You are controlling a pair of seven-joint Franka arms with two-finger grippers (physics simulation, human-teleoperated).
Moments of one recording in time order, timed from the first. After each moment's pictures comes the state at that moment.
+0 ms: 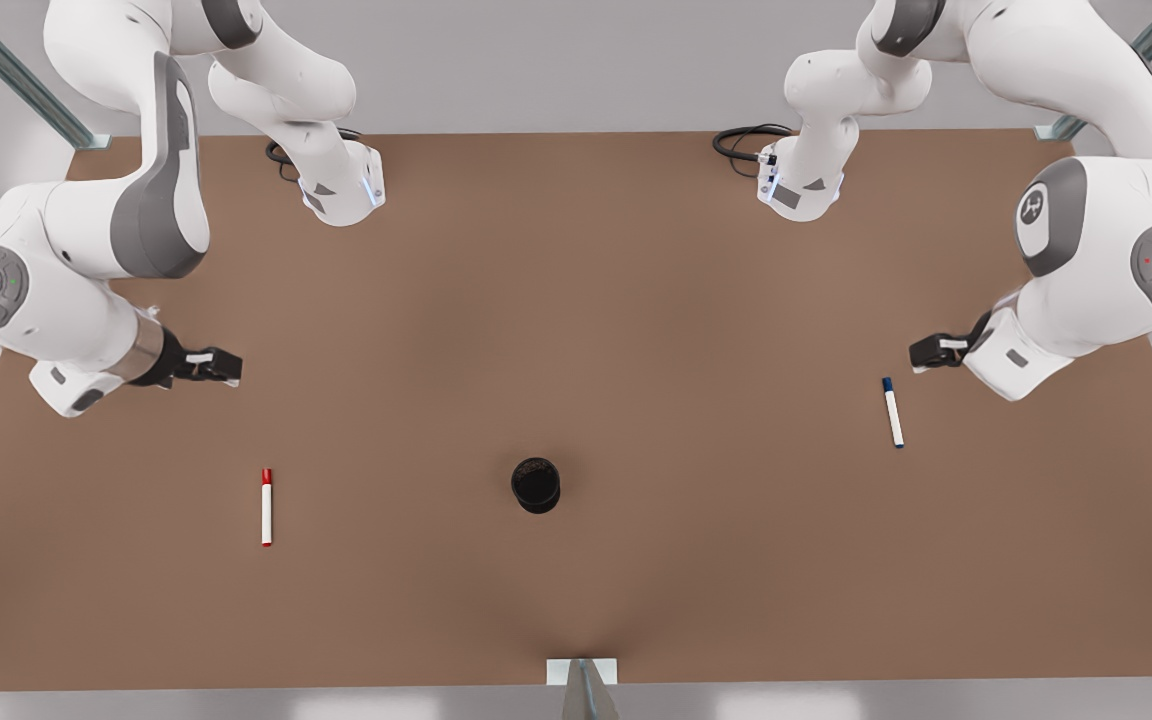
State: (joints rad) left arm -0.02 0.30 -0.05 -1.23 0.03 1.41 -0.04; right arm -0.05 0.25 0.12 -1.38 -0.03 1.53 0.03
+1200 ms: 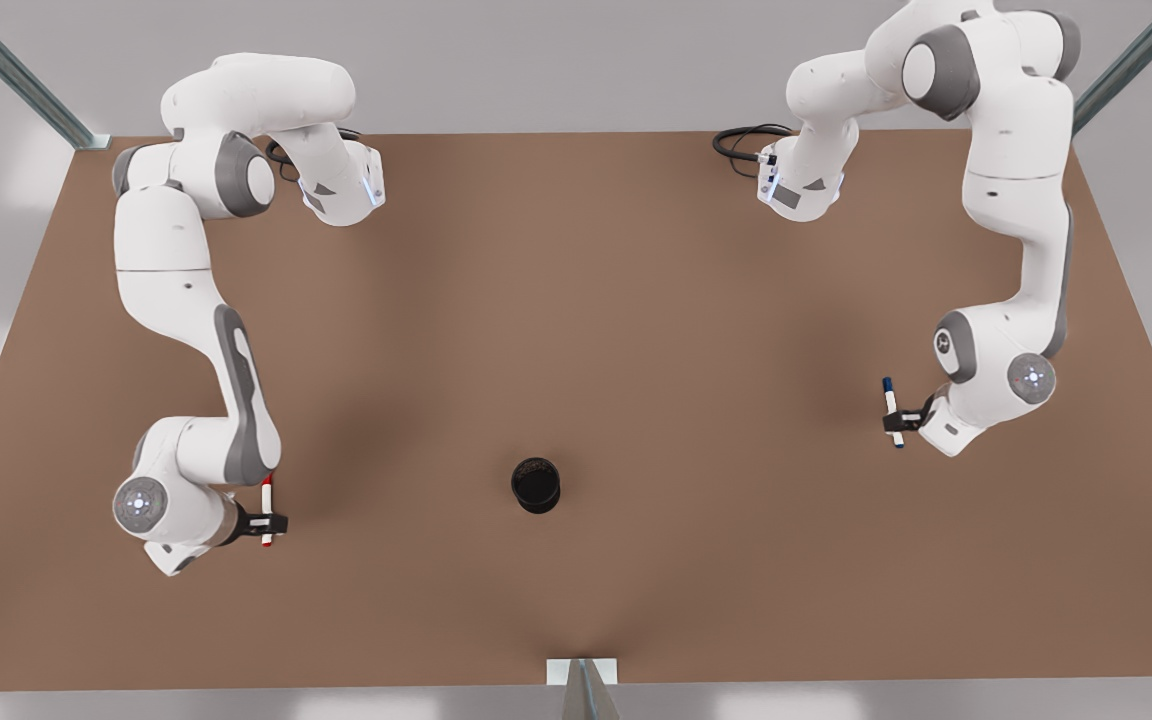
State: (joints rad) left arm 0.19 0.48 0.00 -2.01 0.01 2.41 0.13; right arm -0.11 0.95 0.09 -1.21 -0.11 2.12 -0.05
